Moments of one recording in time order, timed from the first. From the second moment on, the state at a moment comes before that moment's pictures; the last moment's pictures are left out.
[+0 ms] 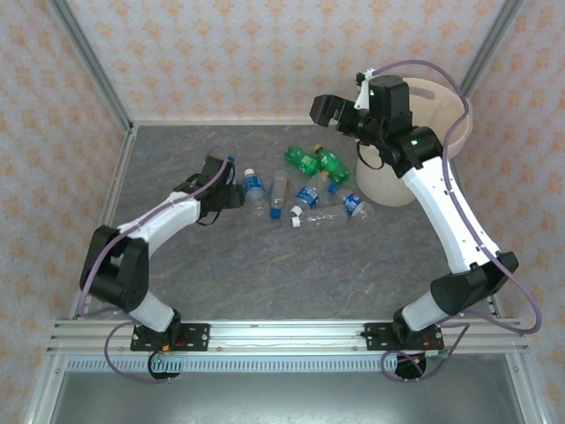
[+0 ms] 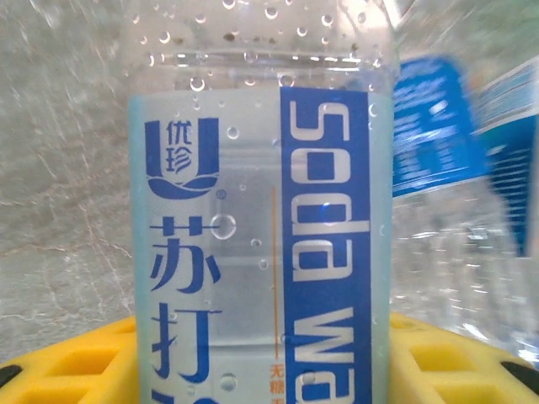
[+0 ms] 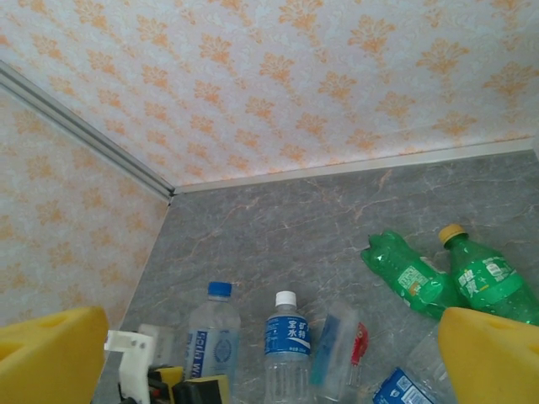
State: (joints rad) left arm -0.31 1.51 1.02 -0.41 -0.10 -0.43; right arm 0.41 1.52 1.80 -0.68 -0.13 0.53
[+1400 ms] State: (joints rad) left arm -0.62 1.14 1.09 -0.31 -0.01 -0.30; right arm 0.55 1.66 1.84 -0.58 -0.49 0.59
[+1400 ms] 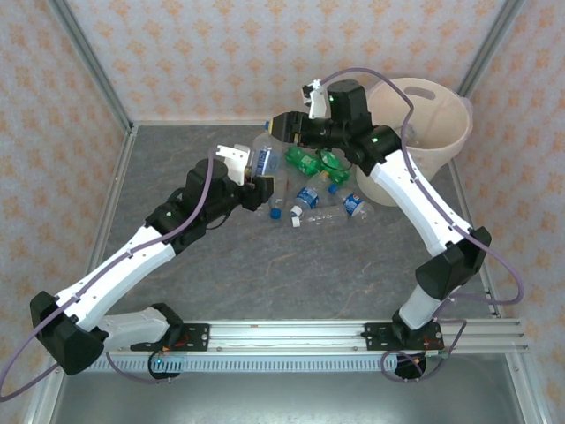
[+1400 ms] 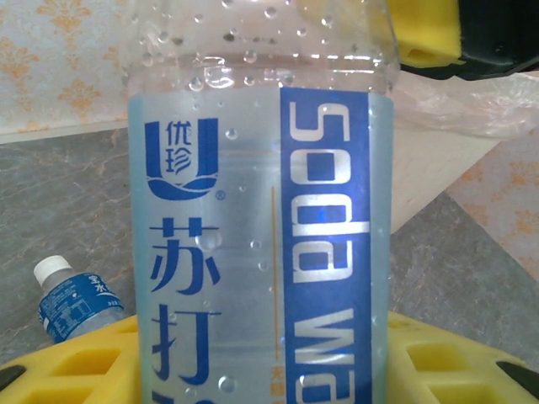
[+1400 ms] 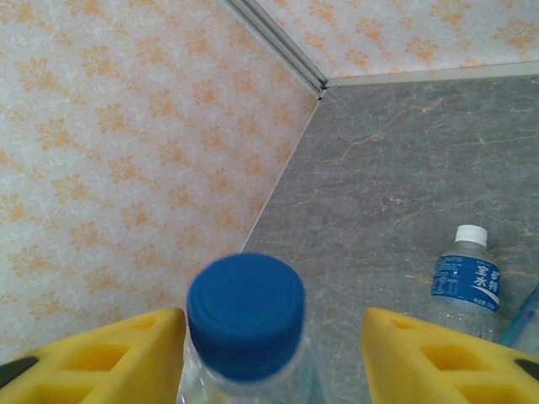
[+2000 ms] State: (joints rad) left arm -0.64 1.15 1.10 -0.32 0.00 -0.30; right arm 0.56 1.67 1.85 -0.58 -0.51 0.60
